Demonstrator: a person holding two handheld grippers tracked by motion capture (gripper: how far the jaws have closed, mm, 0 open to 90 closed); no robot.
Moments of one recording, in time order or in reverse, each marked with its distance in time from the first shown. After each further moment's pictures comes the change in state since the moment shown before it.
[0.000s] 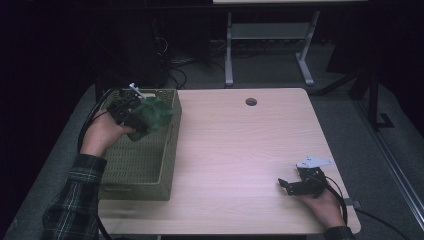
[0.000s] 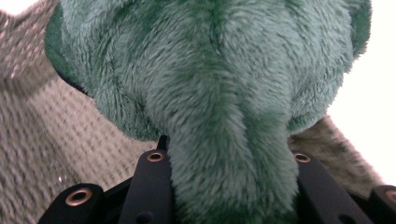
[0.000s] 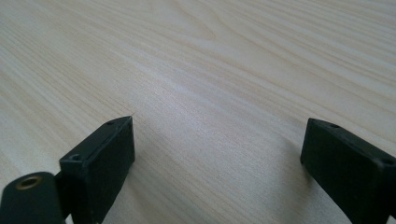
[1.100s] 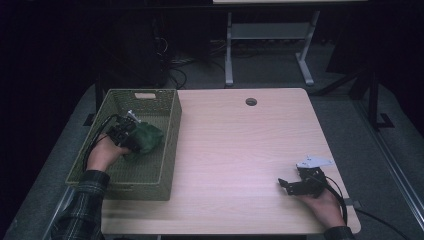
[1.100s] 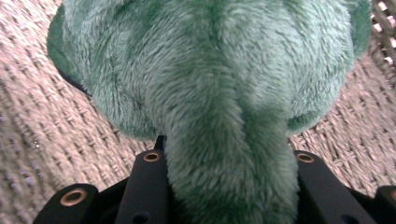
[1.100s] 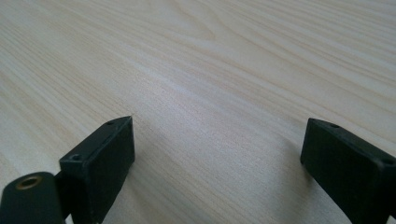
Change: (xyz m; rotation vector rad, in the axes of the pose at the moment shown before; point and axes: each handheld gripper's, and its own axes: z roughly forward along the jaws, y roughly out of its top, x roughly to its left) left arm 0.027 -0.053 0.090 0.124 0.001 -0.093; right arm 0.000 0.000 0.000 -0.003 -0.003 -0.004
